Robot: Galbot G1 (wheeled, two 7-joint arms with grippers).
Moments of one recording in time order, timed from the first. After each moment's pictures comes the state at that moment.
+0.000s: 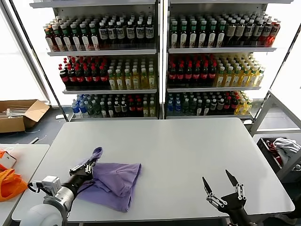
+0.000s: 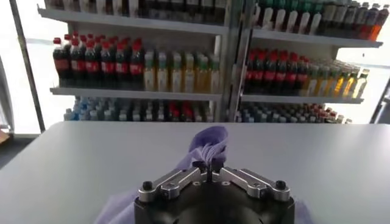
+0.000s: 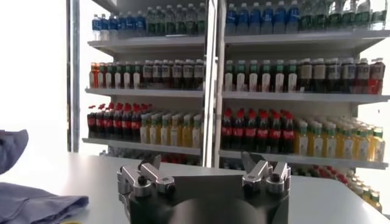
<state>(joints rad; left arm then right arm) 1.47 -0.94 -0.51 -2.16 -0.76 0.43 -0.20 -1.88 1.32 0.71 2.28 0.27 0.10 -0.23</state>
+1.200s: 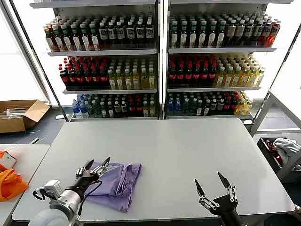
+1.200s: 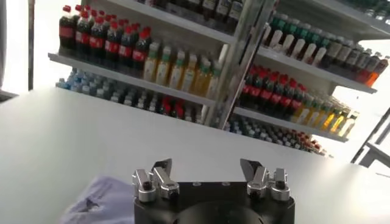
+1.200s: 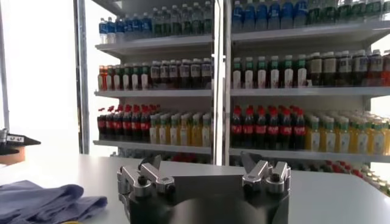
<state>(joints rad) 1.48 -1.02 -0.58 -2.17 -0.90 0.41 -0.24 -1.88 1.34 0.65 2.28 0.24 0.10 -0.23</state>
